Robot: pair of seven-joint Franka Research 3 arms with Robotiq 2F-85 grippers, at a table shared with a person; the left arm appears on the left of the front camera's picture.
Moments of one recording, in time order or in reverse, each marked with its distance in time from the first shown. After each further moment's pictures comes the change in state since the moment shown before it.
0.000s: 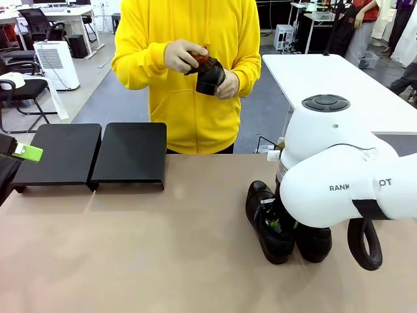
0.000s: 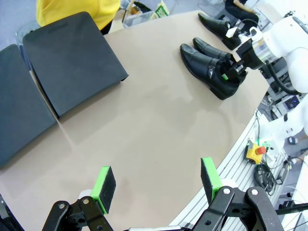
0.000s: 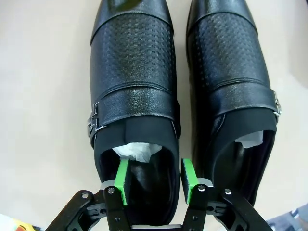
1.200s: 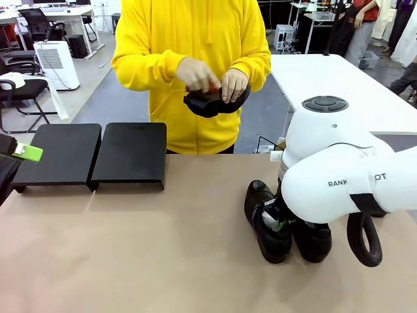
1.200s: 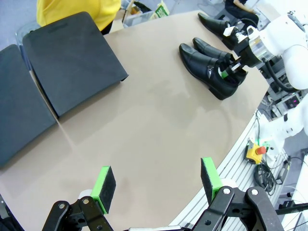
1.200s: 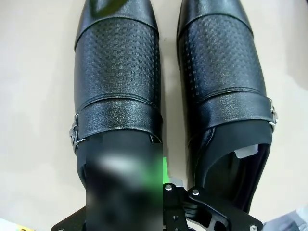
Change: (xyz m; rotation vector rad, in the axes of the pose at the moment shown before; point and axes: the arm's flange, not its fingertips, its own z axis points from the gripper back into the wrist) left arm 0.000 0.000 0.000 0.000 0.000 0.000; right arm 0.009 -0.008 -0.006 -0.001 0.012 -0.026
